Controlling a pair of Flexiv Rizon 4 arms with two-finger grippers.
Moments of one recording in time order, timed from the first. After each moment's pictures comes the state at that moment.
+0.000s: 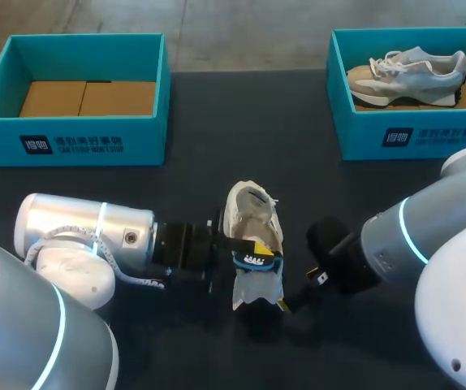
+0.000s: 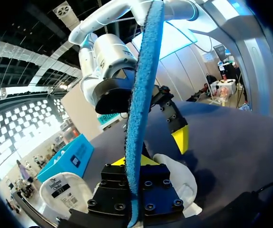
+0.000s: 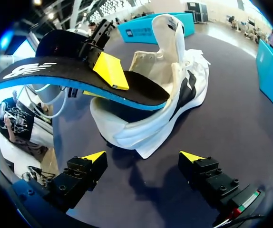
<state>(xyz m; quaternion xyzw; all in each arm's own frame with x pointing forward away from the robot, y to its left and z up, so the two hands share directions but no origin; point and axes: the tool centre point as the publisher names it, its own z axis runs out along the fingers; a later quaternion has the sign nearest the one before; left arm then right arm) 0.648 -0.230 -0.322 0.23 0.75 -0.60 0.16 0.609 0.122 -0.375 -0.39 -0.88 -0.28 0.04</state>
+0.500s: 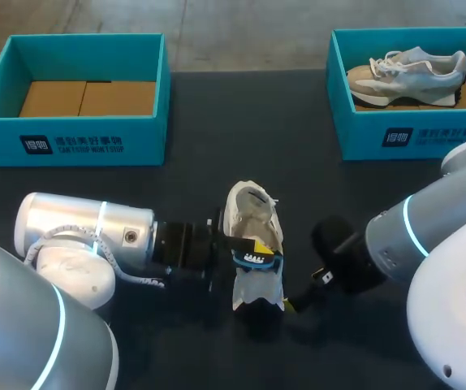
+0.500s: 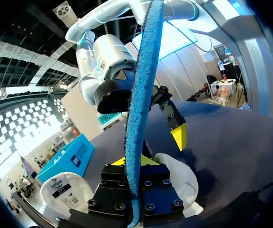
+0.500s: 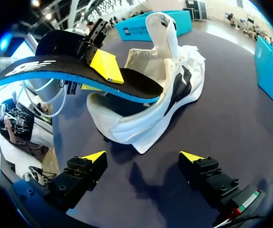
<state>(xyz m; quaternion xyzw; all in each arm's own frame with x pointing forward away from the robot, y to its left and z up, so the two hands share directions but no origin) 0.650 -0.231 -0.321 0.23 0.75 -0.60 0.16 0.607 0.114 -0.376 -0.39 -0.88 -0.27 0.05</state>
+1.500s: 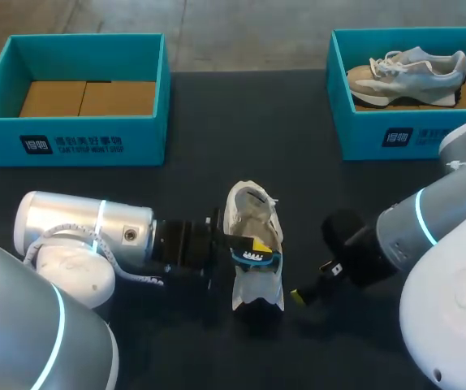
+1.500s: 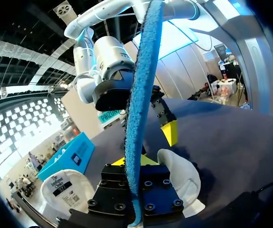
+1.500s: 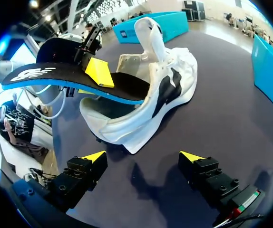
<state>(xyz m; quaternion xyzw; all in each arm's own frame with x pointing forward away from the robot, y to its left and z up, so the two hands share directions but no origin) 0.655 -0.228 -0.323 0.22 0.76 -0.59 0.16 0.620 0.097 -0.372 -0.40 -0.87 -0.28 0.04</state>
